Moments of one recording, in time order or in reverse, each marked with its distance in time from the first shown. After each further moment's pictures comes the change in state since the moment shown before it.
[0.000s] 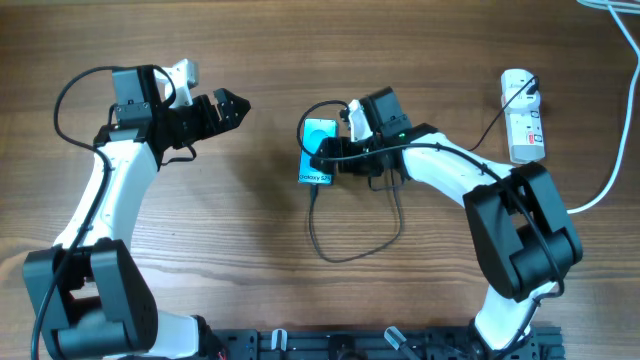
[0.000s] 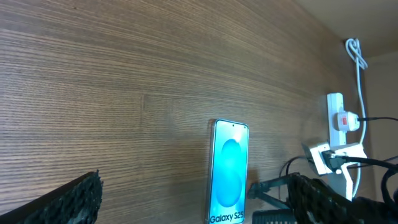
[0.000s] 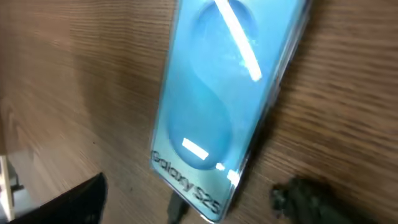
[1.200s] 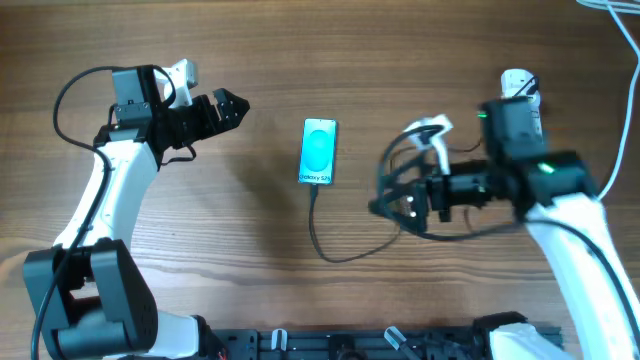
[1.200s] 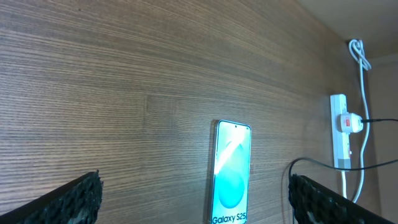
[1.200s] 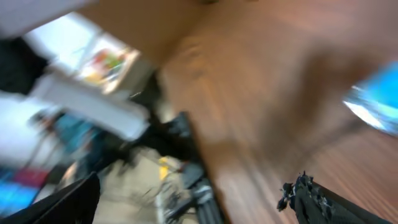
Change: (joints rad) left arm 0.000 0.000 0.000 0.000 -0.011 0.000; right arm -0.293 -0.705 -0.019 -0.760 -0.584 -0.679
